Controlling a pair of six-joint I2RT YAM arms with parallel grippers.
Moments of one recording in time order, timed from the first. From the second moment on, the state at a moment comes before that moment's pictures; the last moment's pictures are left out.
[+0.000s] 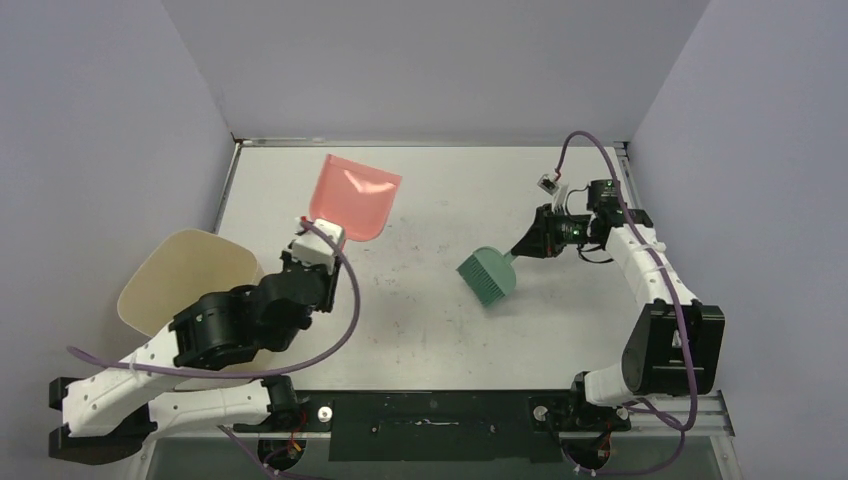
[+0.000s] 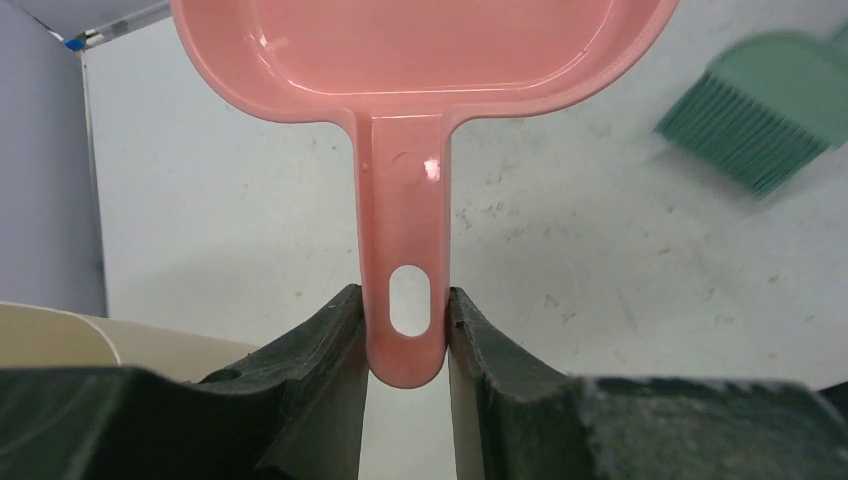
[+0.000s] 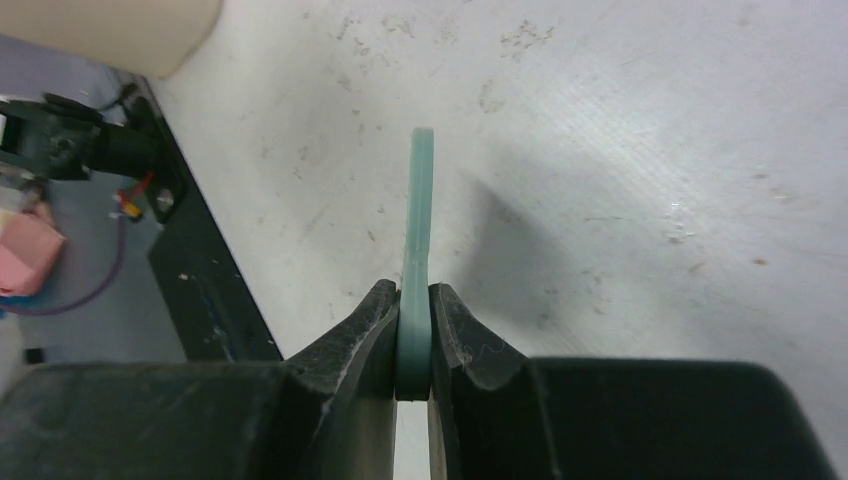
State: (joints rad) left arm -1.18 0.78 1.18 -0.93 -0.85 -0.32; right arm -0.04 1.44 1.04 -0.66 -1.03 -0.26
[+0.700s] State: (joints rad) left arm -0.77 1.35 1.21 -0.89 -0.30 -0.52; right arm -0.01 0.93 1.00 -0.57 -0.46 -0.70
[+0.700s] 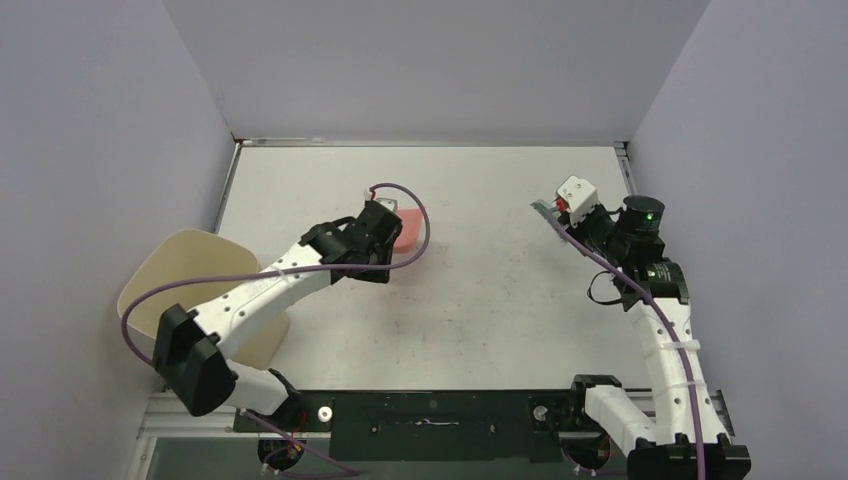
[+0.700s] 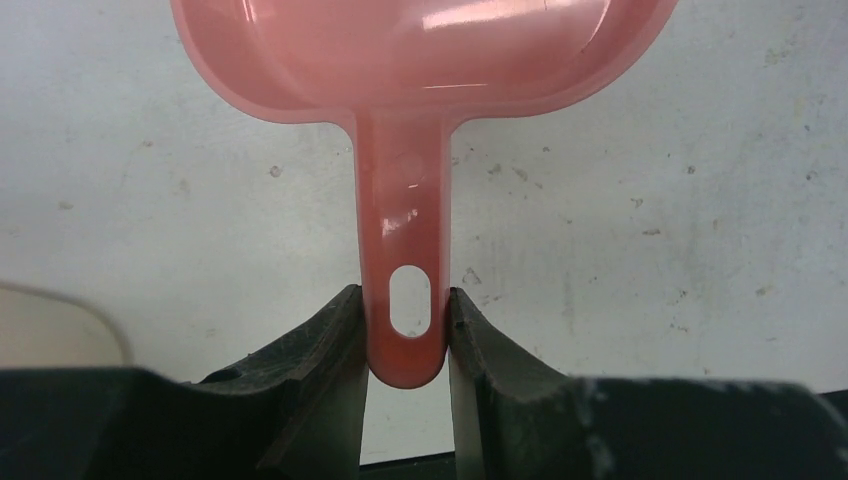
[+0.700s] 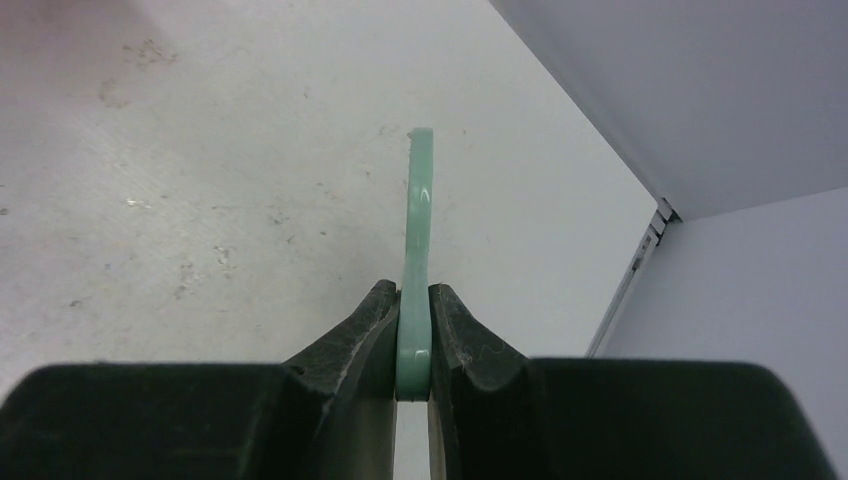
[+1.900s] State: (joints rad) left arm -0.63 1.88 1.40 -0.68 -0.10 -0.45; right arm 0.52 1.40 0.86 -0.25 -0.04 -0.67
